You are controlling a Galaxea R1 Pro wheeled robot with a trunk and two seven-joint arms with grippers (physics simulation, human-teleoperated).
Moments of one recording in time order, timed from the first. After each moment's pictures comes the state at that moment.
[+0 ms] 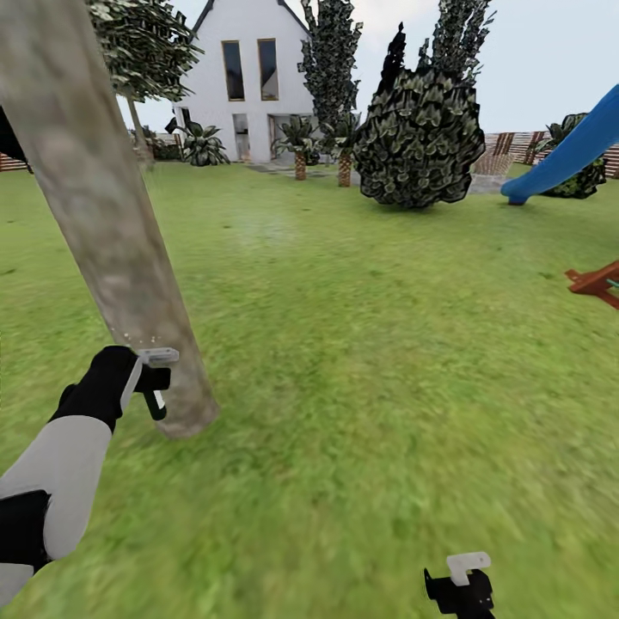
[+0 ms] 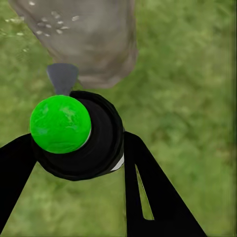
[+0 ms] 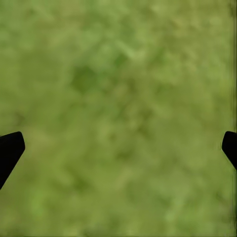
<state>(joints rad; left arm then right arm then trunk) -1.05 0.18 0.19 -0.69 -0.20 0.91 -0.12 -0.49 -0.08 -0.51 -0.04 0.65 -0.38 -0.11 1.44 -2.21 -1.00</state>
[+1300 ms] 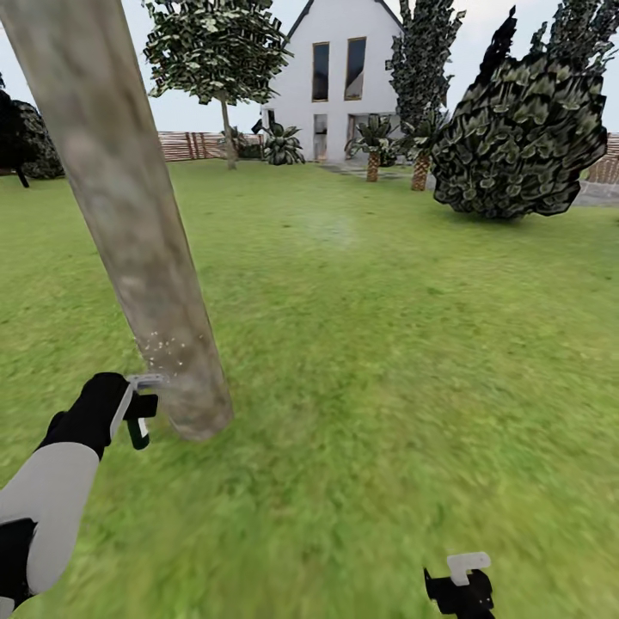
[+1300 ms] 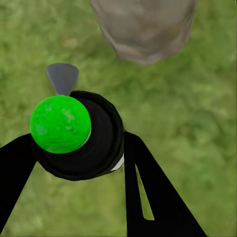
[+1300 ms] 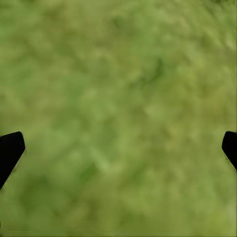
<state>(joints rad) -0.95 0.22 0.20 -0.67 -0.20 0.88 -0.08 -0.49 -0.08 -0.51 -0.04 0.65 -0.38 -0.11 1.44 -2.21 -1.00</state>
